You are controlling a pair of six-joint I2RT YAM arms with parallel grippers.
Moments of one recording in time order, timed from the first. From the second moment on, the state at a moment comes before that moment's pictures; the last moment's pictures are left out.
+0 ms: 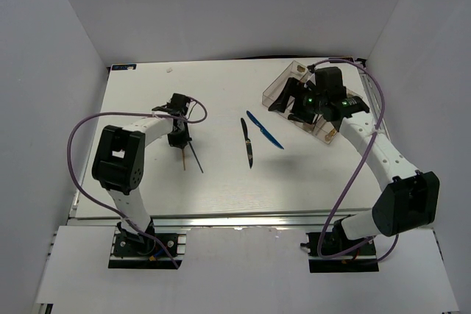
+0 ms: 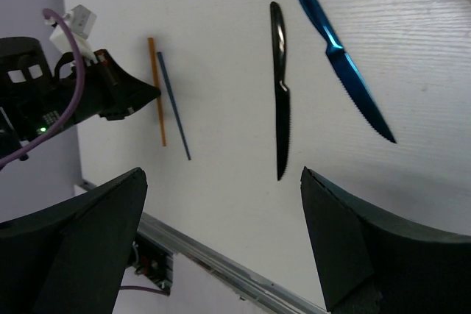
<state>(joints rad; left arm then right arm) -0.28 1.84 1.16 -0.54 -0.18 -0.43 0.33 1.42 1.29 -0.56 -0.33 0.60</state>
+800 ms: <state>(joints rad) -0.35 1.39 0.97 -0.28 0.23 -0.71 0.55 1.65 1.27 -0.26 -0.46 0.80</state>
